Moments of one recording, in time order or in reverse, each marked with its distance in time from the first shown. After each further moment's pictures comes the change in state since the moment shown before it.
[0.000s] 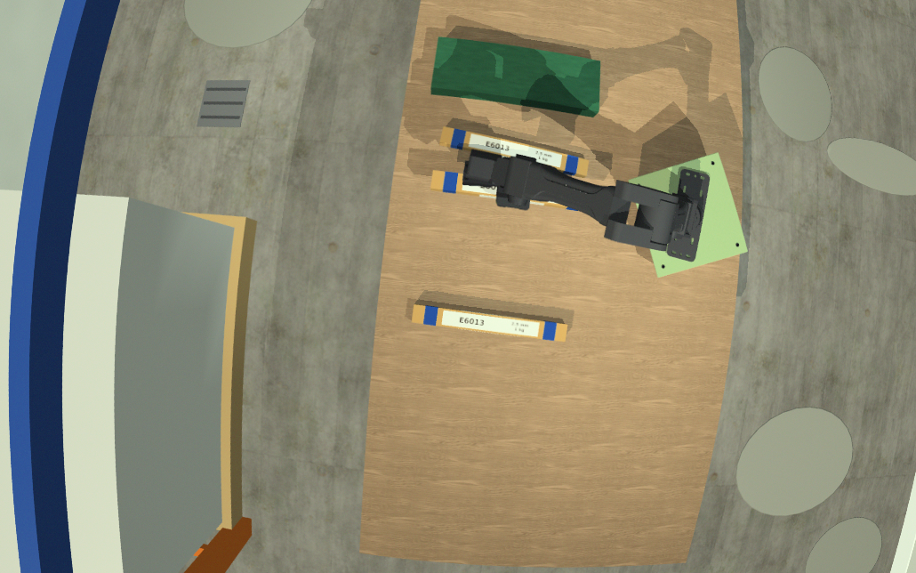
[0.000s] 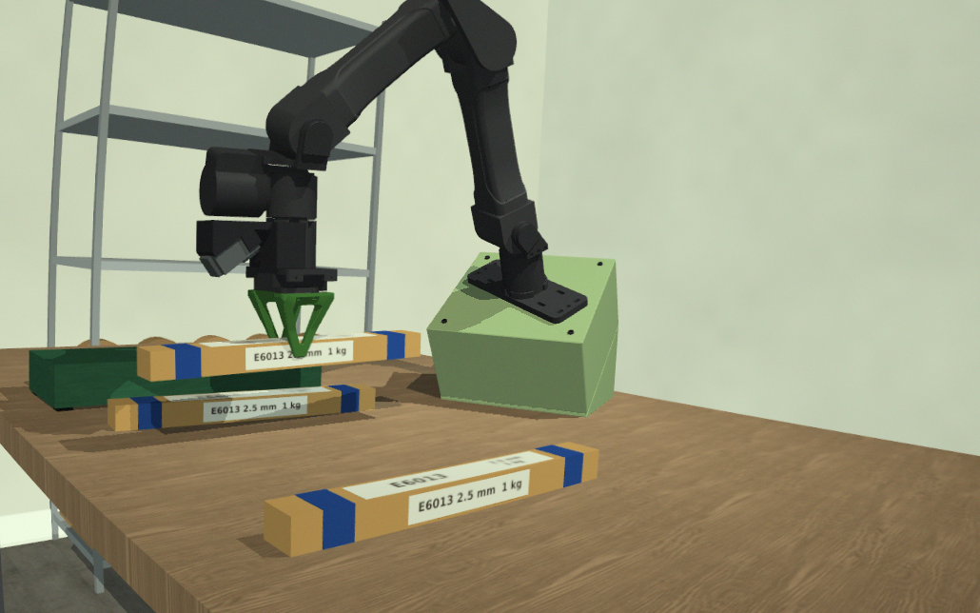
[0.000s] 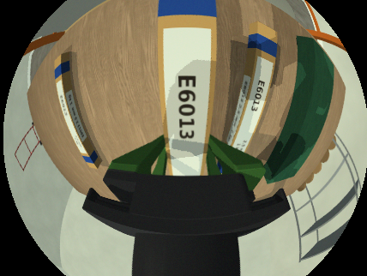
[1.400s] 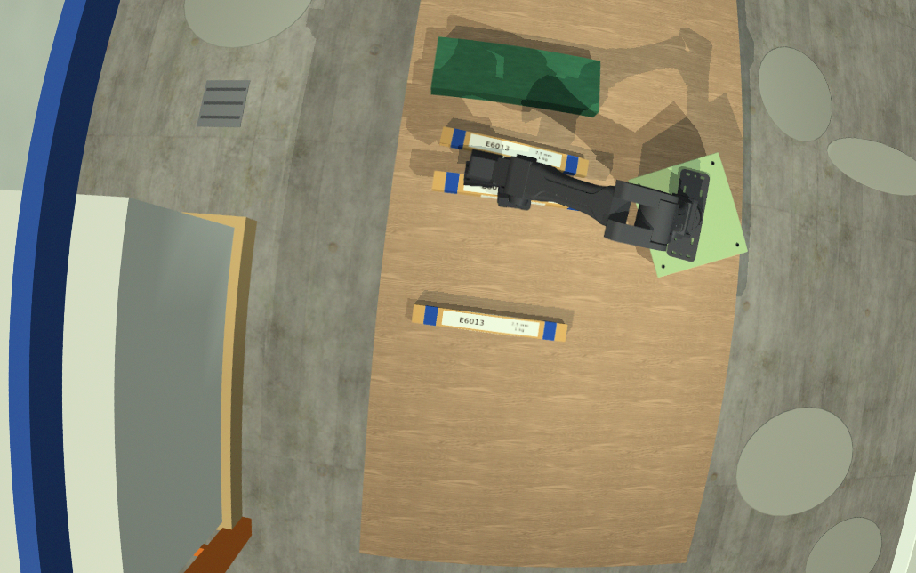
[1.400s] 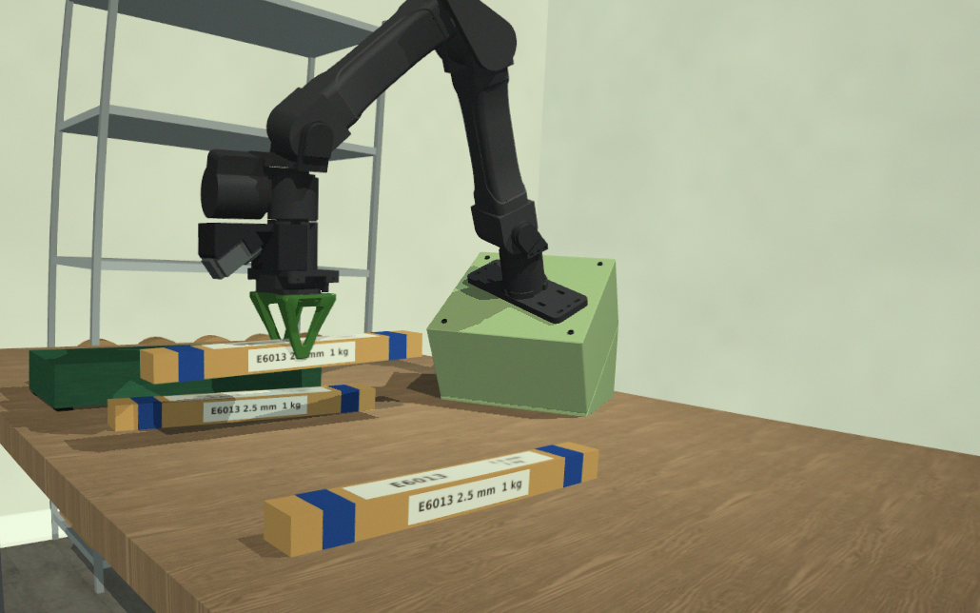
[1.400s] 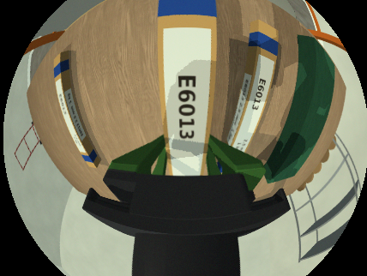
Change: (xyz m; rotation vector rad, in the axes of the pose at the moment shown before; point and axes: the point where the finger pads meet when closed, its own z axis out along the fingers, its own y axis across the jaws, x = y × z) arm 0.003 0.000 0.002 -0.001 0.007 -0.003
